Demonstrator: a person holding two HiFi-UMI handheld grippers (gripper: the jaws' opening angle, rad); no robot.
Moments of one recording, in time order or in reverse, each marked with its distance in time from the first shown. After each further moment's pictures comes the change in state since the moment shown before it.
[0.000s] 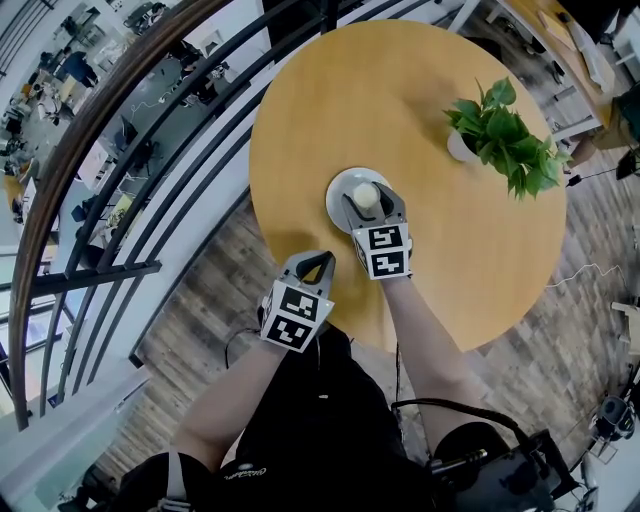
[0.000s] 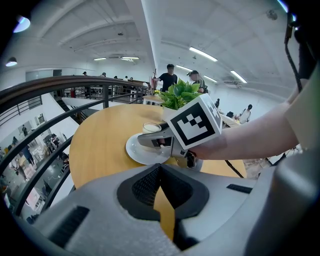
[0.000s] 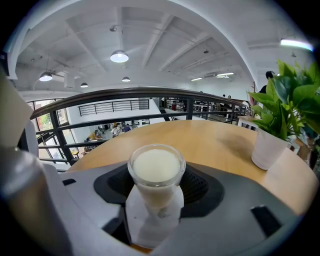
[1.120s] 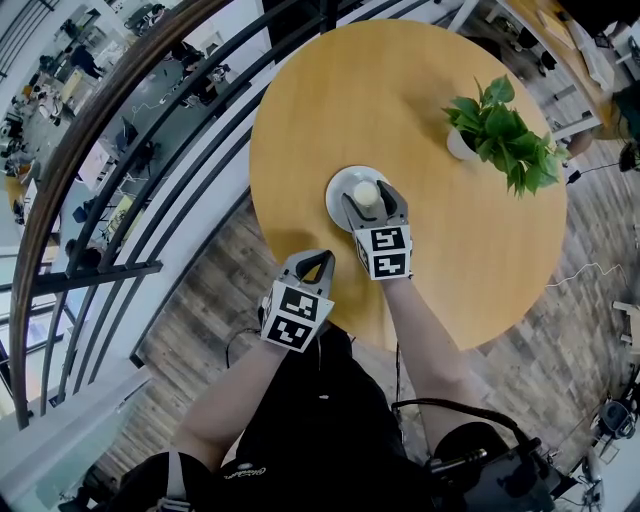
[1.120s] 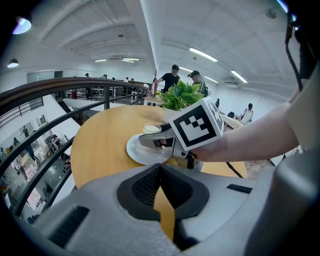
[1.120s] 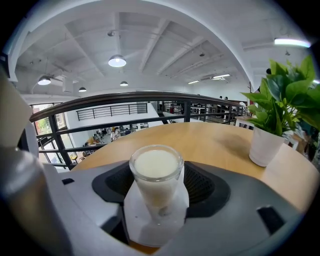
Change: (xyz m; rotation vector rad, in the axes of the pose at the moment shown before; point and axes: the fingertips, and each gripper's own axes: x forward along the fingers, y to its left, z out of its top) left arm -0.003 -0.001 -0.003 -0.001 -0.009 0.015; right arm -0.006 -0.002 0.001 0.025 -0.052 -0.015
